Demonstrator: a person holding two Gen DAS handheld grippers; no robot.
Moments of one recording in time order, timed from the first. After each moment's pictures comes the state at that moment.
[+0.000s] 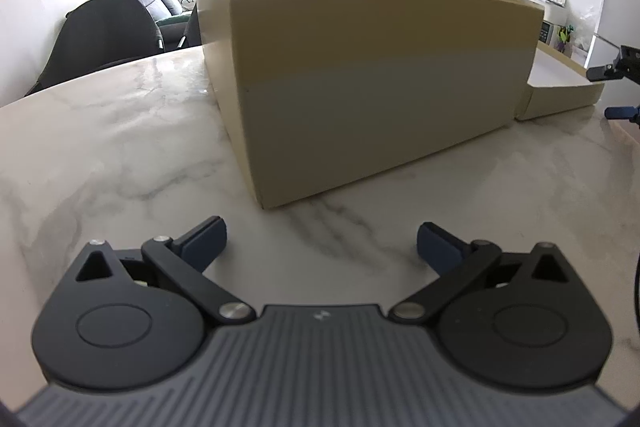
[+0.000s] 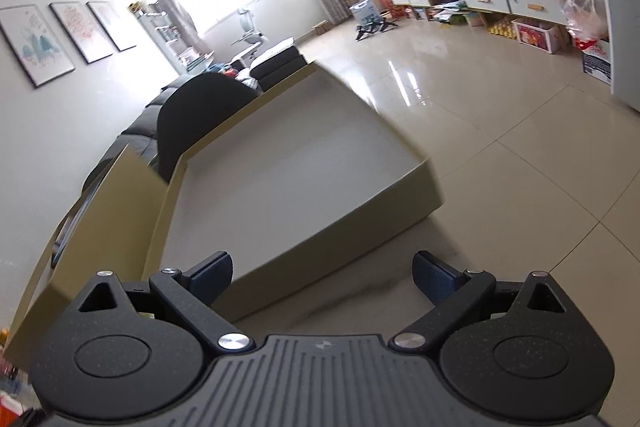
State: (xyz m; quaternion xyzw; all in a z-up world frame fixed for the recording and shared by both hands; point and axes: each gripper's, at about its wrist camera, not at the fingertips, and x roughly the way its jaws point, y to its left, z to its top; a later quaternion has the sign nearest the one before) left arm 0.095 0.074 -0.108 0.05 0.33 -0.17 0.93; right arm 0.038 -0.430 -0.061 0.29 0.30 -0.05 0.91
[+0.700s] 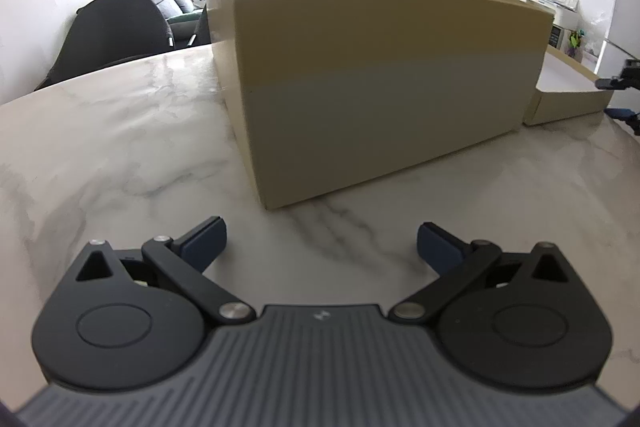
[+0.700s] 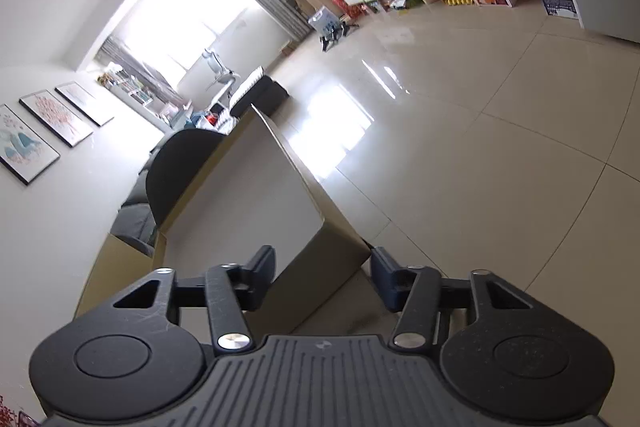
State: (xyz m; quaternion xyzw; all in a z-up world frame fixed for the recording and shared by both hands) left arm 0.096 0.071 -0.108 0.05 0.33 -0.15 0.93; right arm 0.034 -0.493 -0.082 0.42 0.26 -0.07 0.87
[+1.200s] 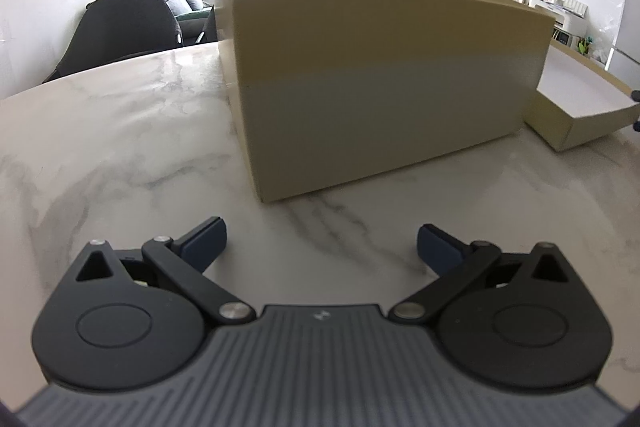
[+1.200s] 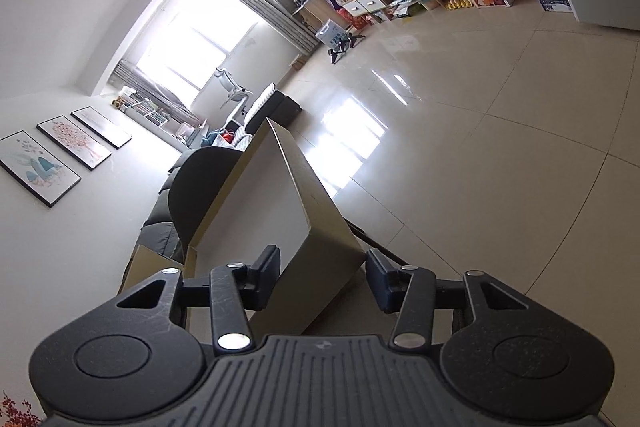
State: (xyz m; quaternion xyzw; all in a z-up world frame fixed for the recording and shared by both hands) left arm 0.091 0.067 -0.107 0.04 0.33 -0.14 0.93; right arm -0.025 -0.514 -0.068 0.44 0.23 -0.06 0.86
